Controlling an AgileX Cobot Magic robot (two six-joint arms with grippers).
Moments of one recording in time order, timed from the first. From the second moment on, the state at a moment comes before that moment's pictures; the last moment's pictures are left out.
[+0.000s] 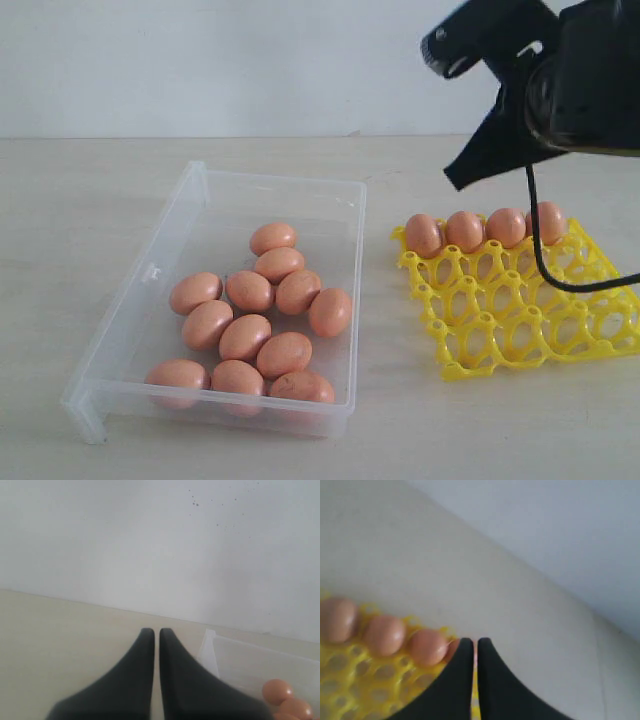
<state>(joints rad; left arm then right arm) 0.05 0.00 0.00 -0.09 0.07 -0.11 0.66 1.49 -0.99 -1.13 0.76 0.81</state>
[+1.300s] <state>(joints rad) 0.05 0.00 0.00 -0.09 0.07 -0.11 0.71 1.97 -1.42 0.20 0.54 -0.27</state>
